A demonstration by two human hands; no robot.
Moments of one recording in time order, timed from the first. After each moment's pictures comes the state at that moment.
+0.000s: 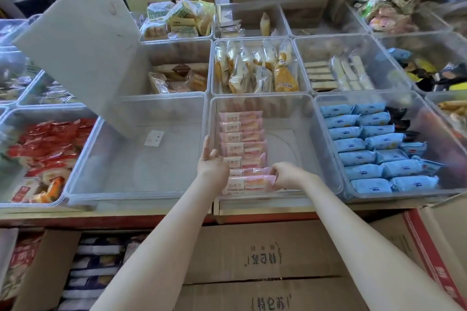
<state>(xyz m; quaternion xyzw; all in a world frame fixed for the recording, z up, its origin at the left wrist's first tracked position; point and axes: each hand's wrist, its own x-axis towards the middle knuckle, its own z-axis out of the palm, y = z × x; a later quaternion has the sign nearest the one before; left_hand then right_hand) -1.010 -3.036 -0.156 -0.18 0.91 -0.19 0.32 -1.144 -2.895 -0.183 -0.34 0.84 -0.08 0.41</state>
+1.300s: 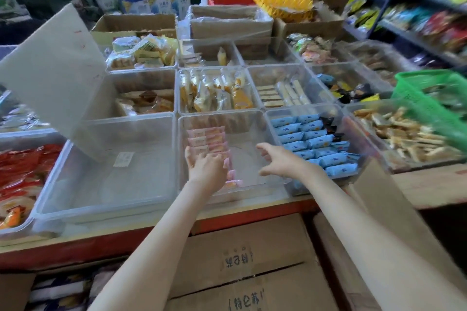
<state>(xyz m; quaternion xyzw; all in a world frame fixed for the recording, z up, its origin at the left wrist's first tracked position) -1.004 -2.970 -0.088 -0.25 0.96 0.07 0.10 -1.124 -2.822 -0.063 -0.33 0.88 -0.17 0.29</state>
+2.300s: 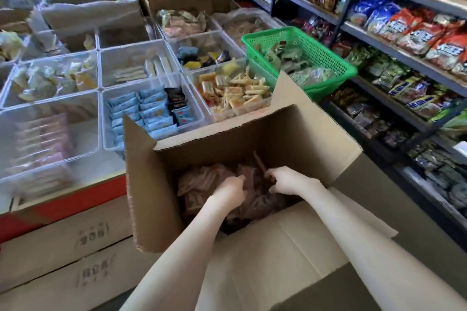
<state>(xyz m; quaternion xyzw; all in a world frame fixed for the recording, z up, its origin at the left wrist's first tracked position) -1.152 -2.434 -0.167 -0.11 0.94 0.26 0.21 -1.232 -2.278 -0.140 -0.24 0.91 -0.09 0.33</state>
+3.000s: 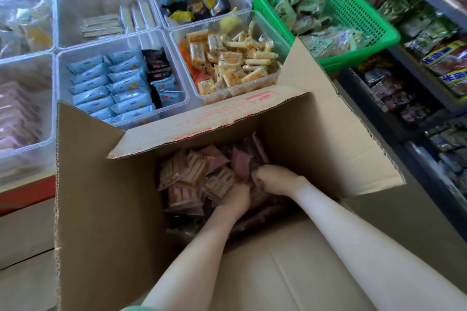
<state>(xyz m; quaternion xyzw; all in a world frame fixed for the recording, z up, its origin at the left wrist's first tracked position) -1.201 -2.400 -0.283 -0.23 0.85 0.40 0.25 -1.292 -2.299 -0.215 -0.40 0.84 -0.03 0.37</state>
